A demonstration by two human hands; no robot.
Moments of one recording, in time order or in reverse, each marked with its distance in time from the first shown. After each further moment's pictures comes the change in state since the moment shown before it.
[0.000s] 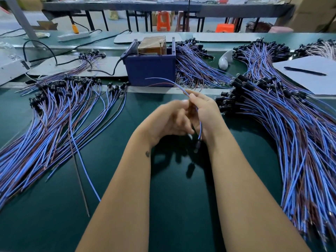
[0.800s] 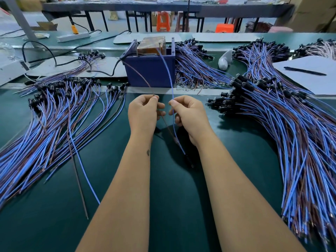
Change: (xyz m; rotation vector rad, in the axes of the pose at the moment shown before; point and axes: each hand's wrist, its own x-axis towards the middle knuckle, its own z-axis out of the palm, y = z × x) left_hand 0.014 -0.015 -0.019 -0.052 0.808 0.222; right_hand -0.005 0.018 0.016 -0.454 0.015 -0.143
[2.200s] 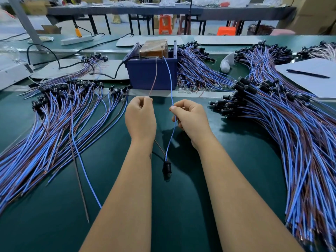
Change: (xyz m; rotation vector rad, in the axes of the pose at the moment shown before) left_hand -0.001 0.000 -0.004 0.186 0.208 0.126; right_hand 0.002 0.002 0.000 -0.105 0.010 0.021
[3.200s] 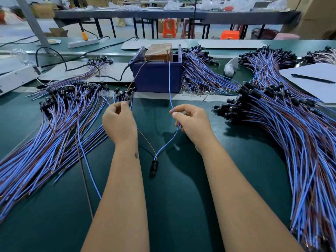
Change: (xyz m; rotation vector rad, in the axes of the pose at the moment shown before) left_hand 0.032 -0.018 -0.035 -0.020 0.263 -0.068; right_hand -0.003 -0.002 0.002 -0.069 -0.045 -0.033
